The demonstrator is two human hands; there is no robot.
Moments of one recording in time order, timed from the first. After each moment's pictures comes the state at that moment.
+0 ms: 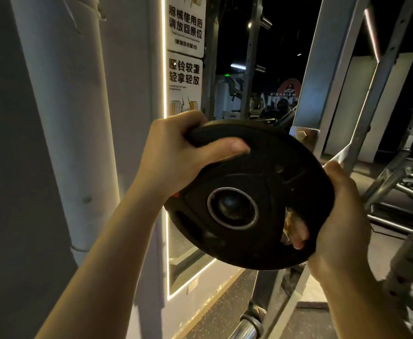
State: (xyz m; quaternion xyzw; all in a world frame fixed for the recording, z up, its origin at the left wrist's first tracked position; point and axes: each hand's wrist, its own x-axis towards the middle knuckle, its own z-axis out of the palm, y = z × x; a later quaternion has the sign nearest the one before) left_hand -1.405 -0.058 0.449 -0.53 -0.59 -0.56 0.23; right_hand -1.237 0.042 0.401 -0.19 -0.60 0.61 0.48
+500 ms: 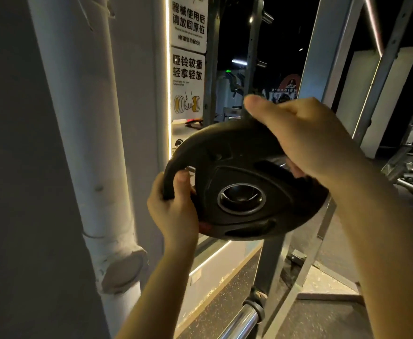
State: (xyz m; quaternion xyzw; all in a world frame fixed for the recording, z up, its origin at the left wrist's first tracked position) left_hand -1.376 -0.046 0.353 -0.24 -0.46 -0.83 0.20; right_hand -1.248 0.023 0.486 -0.12 -0.88 0.25 0.39
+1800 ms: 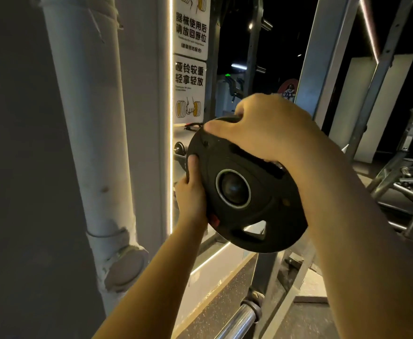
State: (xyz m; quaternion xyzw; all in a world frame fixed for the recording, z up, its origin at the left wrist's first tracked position) left_hand -1.392 -0.020 0.365 -0.21 -0.47 -0.85 -0.11; right_hand -1.286 0.014 0.507 -0.20 -0.93 -0.02 0.32
